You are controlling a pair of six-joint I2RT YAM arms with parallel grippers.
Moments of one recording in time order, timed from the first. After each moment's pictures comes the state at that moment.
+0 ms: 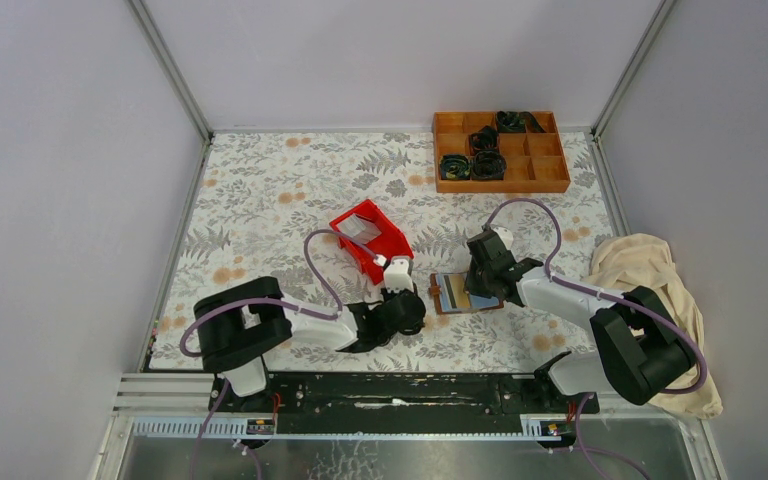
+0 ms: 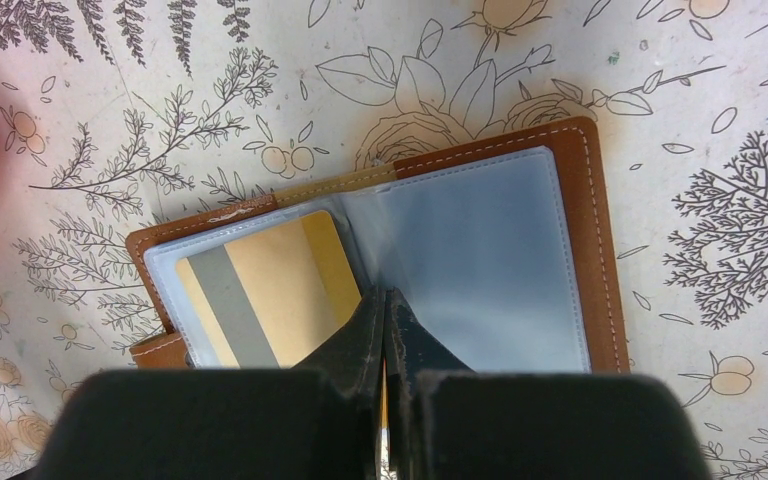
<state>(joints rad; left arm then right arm) -1.19 1.71 0.67 0.30 -0.50 -0.97 0.54 1.36 0.59 -0.25 0.17 0.70</state>
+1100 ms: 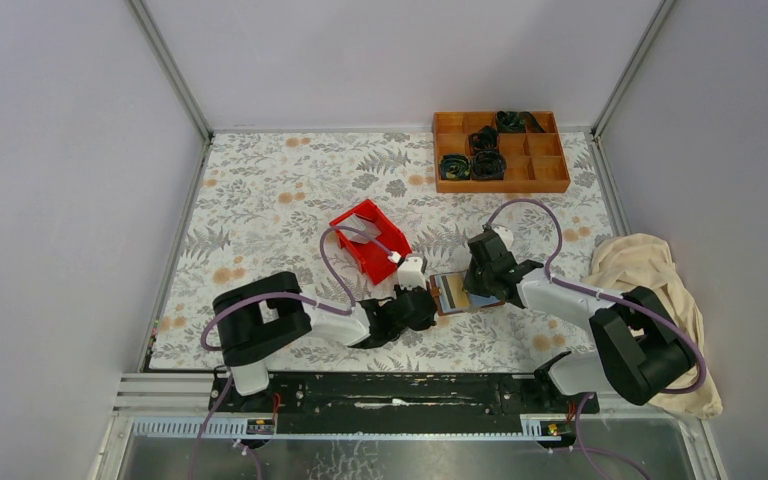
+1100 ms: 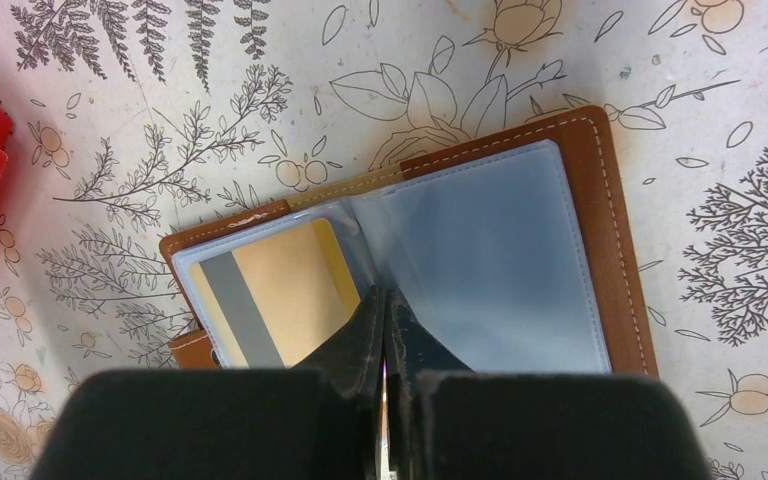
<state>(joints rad) -1.17 1.80 0.75 0.37 -0.43 -0.92 0.54 1.36 0.57 -0.20 0.16 0.72</state>
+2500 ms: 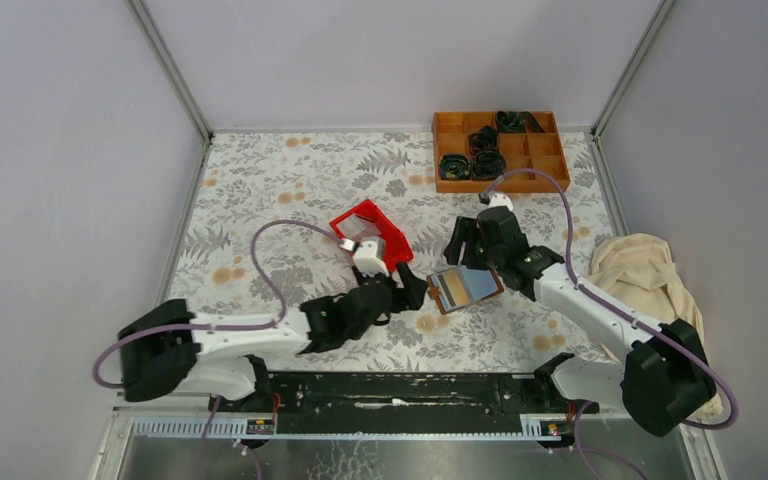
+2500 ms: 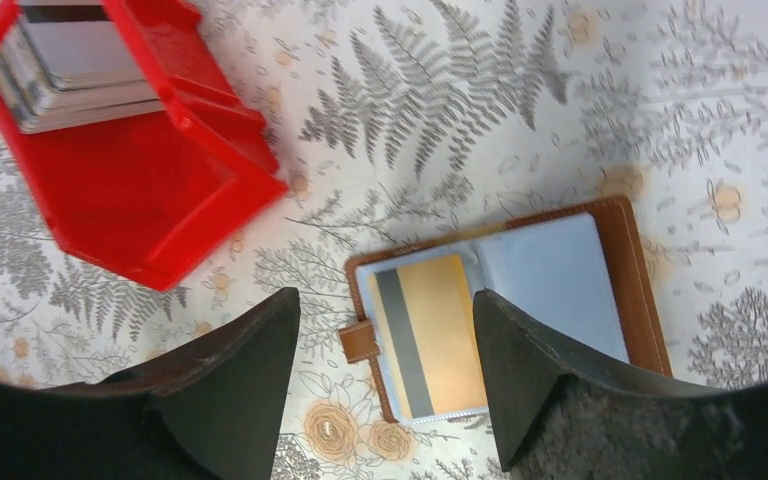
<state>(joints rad) -1.17 1.37 0.64 0.23 -0.54 -0.89 0.54 1.20 0.73 -0.28 0.10 0.58</state>
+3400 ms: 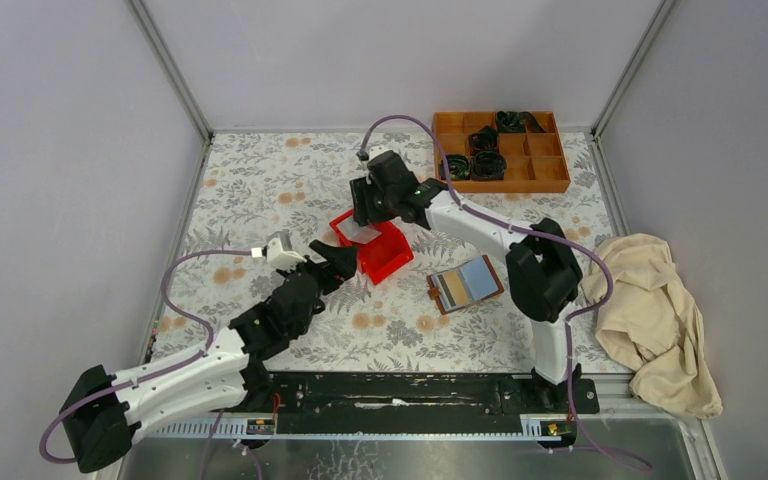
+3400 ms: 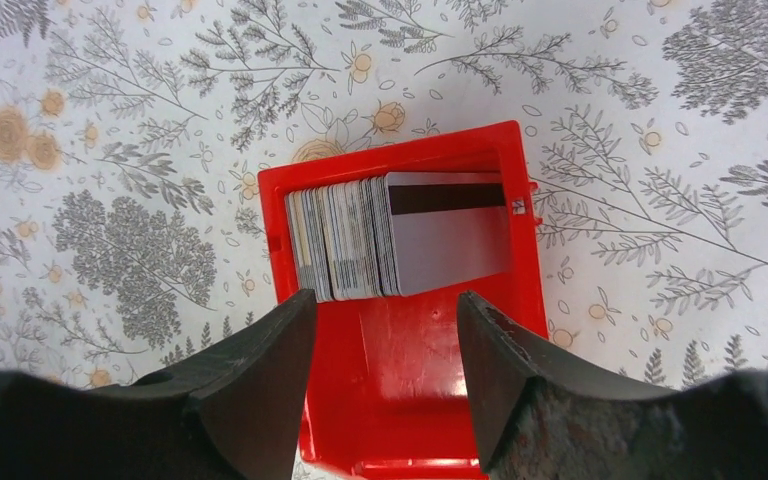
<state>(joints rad) -0.91 0.79 0.36 0.14 -0.69 -1.02 0.77 1.97 1.61 -0.35 0.00 0.36</state>
